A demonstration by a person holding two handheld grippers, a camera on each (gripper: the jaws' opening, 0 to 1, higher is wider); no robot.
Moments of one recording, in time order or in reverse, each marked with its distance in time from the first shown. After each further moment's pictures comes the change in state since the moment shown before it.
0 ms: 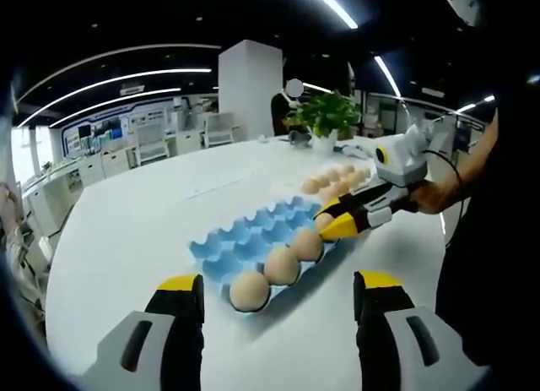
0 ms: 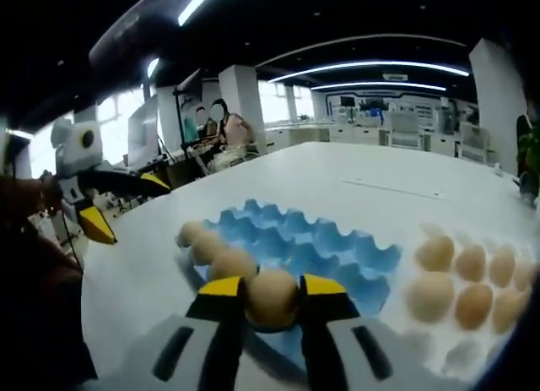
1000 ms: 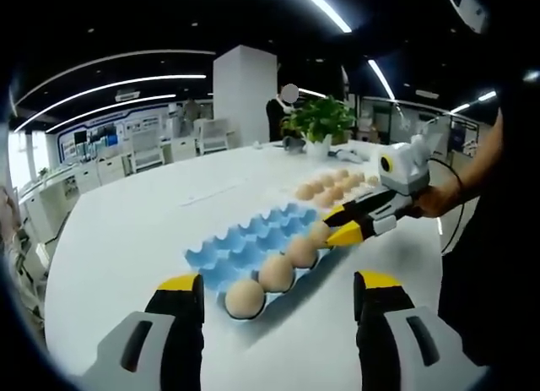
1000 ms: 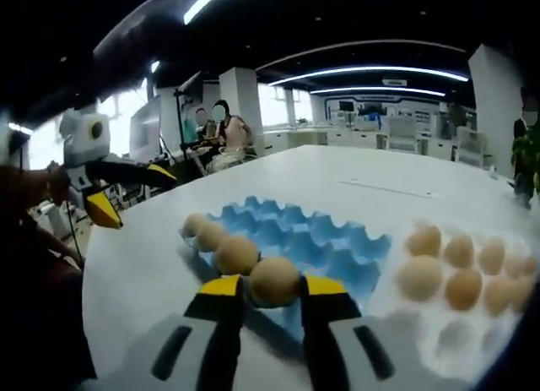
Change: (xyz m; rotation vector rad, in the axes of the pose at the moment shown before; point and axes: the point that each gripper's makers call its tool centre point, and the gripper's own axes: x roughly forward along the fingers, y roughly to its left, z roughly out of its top) left arm 0.000 -0.005 0.005 0.033 -0.014 -0.034; right arm -0.022 0.002 -0.008 -0.005 -0.022 -0.026
